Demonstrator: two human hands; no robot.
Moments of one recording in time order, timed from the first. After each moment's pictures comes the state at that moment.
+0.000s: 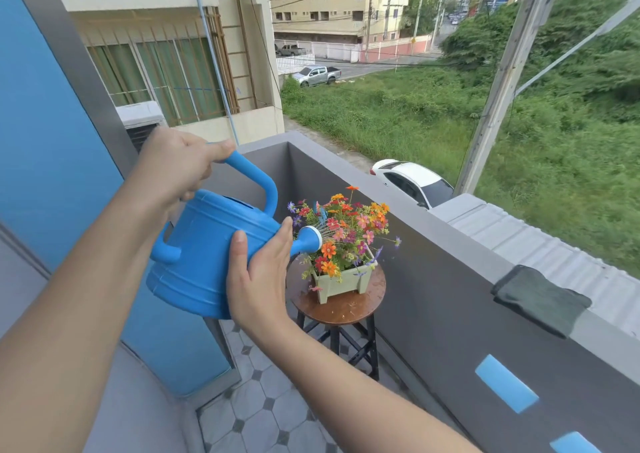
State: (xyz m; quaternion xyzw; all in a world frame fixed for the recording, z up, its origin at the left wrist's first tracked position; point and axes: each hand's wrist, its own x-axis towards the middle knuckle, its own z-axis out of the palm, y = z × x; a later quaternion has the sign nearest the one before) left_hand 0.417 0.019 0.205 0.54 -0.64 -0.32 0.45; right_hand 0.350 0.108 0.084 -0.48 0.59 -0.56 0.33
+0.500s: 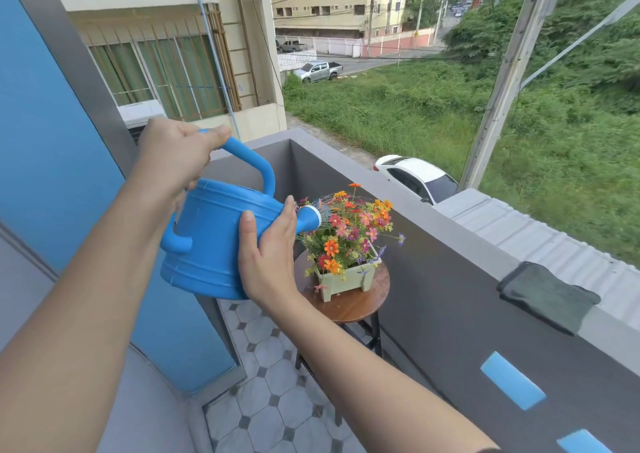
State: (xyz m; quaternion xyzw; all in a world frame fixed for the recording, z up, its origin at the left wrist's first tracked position) left_hand 0.411 0.013 0.210 0.55 -0.62 -0.28 0.48; right_hand 0.335 0.088 0.097 -0.49 0.59 -0.56 0.32
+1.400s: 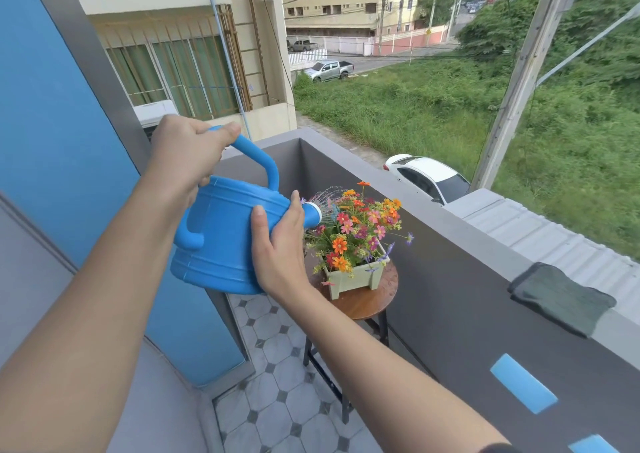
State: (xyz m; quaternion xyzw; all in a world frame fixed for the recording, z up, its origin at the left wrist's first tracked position) left_hand 0.408 0.020 0.212 0.55 -0.62 -0.27 0.49; right_hand 0.328 0.088 0.097 -0.51 0.57 -0.55 0.33
